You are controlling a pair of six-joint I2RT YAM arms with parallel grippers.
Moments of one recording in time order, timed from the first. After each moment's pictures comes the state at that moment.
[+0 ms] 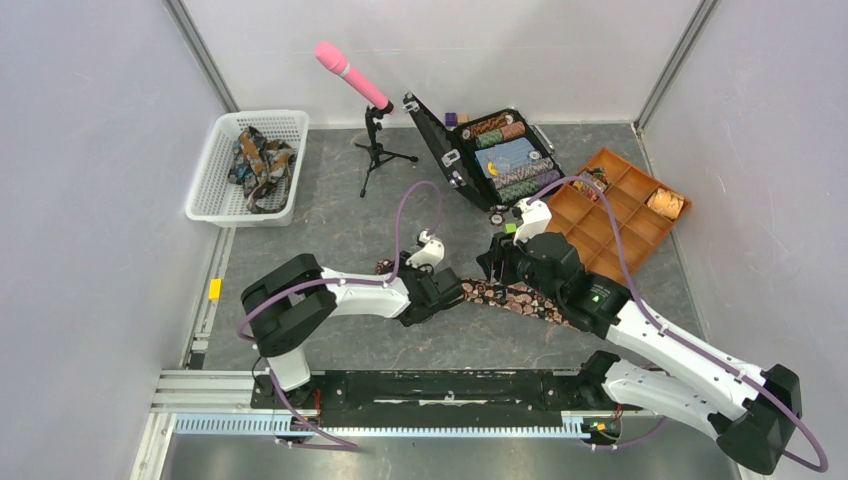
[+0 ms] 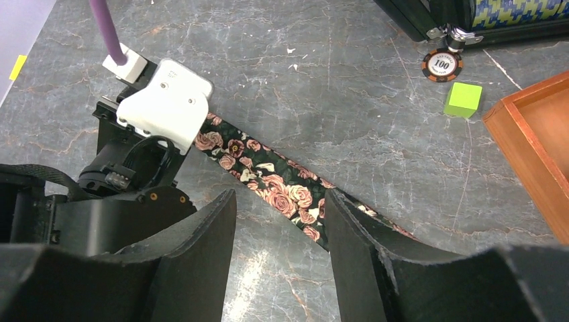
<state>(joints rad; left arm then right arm) -1.07 1.74 0.88 -0.43 -1.07 -0.52 0.81 0.89 0.70 -0.24 0.23 0.42</state>
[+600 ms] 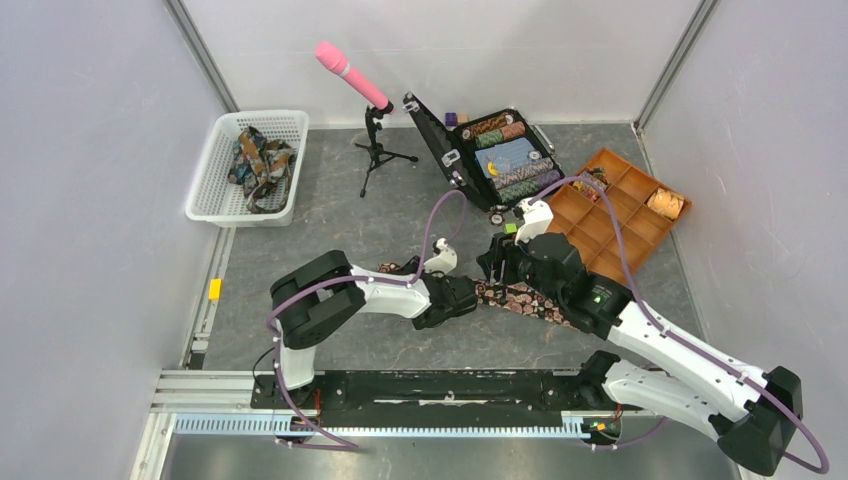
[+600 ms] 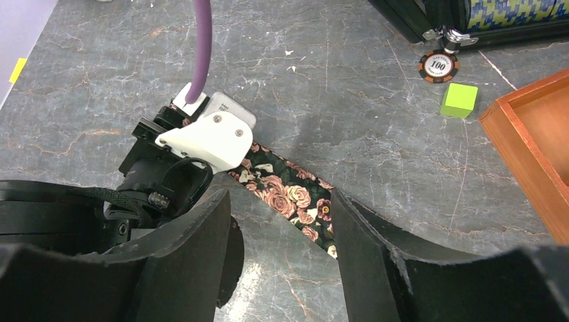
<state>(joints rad) -1.12 1.89 1.00 -0.58 -1.11 -0.54 0.81 0.88 0.70 -0.25 0.23 0.42</state>
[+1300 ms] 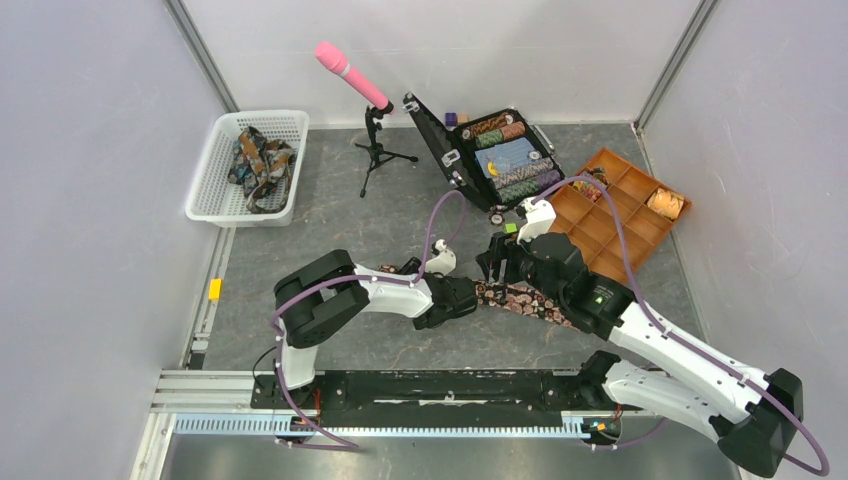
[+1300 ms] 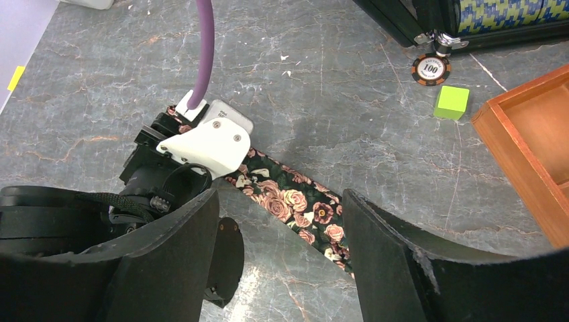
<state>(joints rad) -1.12 1.92 1.02 -0.63 -1.08 -0.58 0.80 0.87 0.70 -0.25 0.25 0.42</state>
